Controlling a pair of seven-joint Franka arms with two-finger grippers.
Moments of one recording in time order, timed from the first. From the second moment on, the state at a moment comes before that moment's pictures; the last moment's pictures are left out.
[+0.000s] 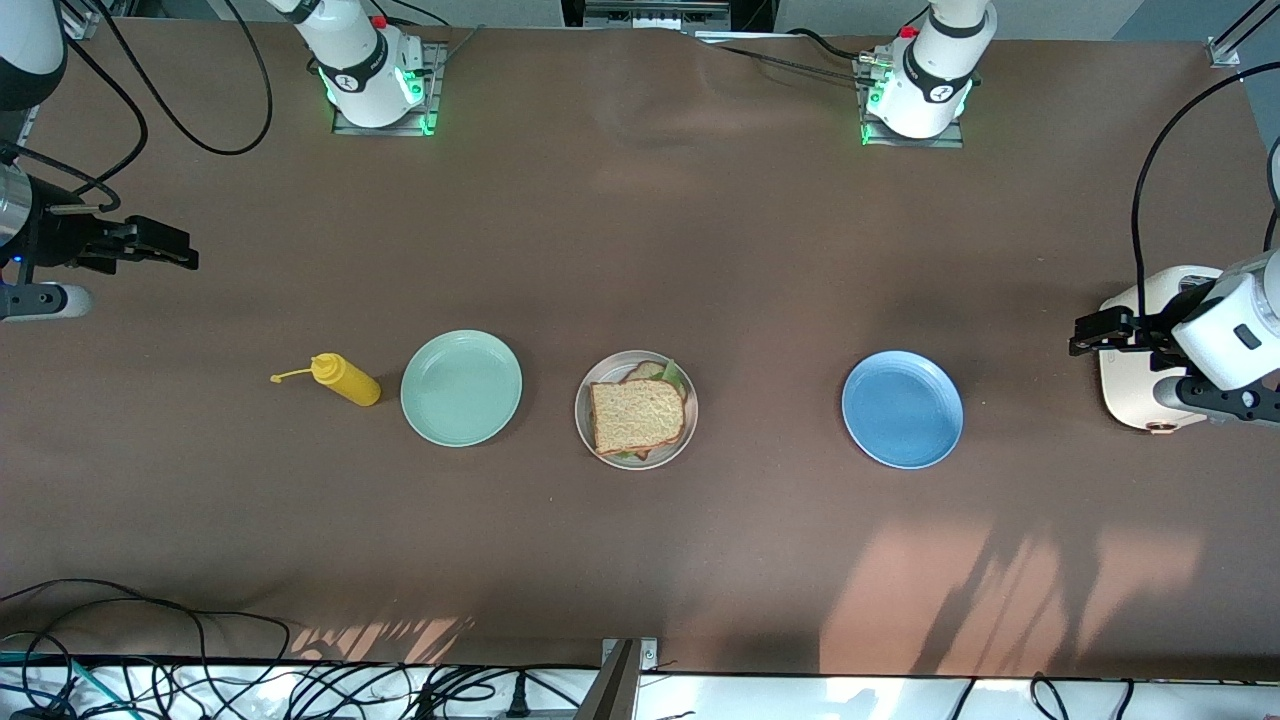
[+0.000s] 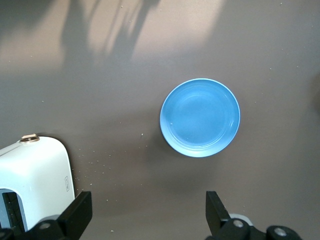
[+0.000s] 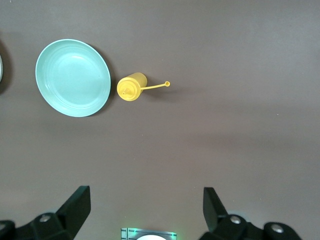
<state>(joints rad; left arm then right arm) 0.32 0.35 -0.35 -1.37 0.09 1.59 0.14 0.02 0.15 -0.03 -1.50 0.02 1.48 -0.08</state>
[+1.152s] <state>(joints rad) 0.32 0.35 -0.35 -1.37 0.09 1.59 0.15 0.02 0.06 -0.02 -1.62 0.02 1.70 -0.14</state>
